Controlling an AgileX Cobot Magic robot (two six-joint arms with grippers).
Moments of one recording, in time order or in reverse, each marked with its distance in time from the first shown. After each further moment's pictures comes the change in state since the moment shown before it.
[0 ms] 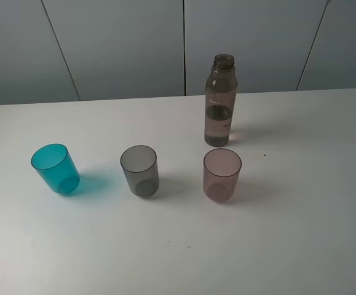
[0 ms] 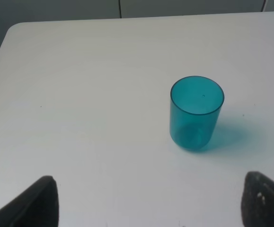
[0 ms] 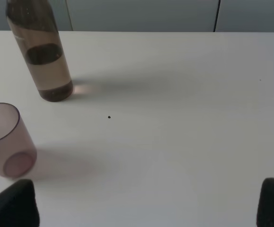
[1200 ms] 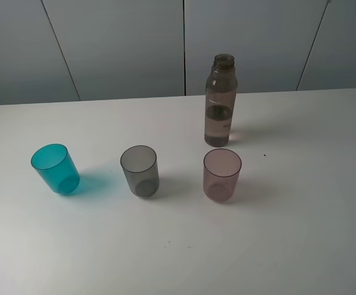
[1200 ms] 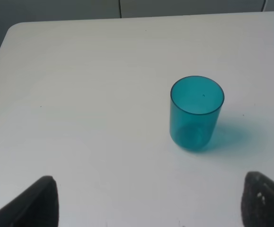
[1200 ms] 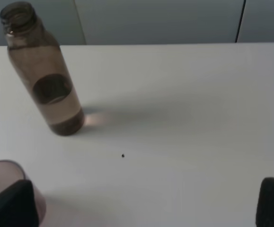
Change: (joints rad) left arm 0.000 0.000 0.000 0.000 0.000 0.000; right arm 0.000 0.604 -0.103 0.083 -0.418 -0.064
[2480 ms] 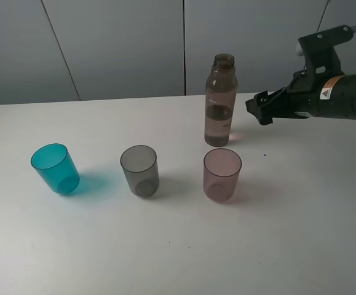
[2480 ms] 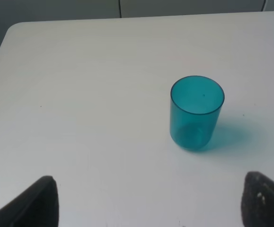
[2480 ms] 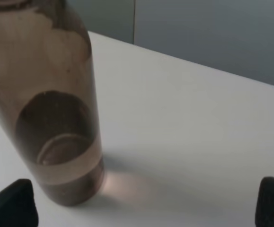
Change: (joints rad) left arm 0.000 0.000 0.000 0.000 0.000 0.000; right arm 0.159 0.964 -0.008 -0.452 -0.983 0.296
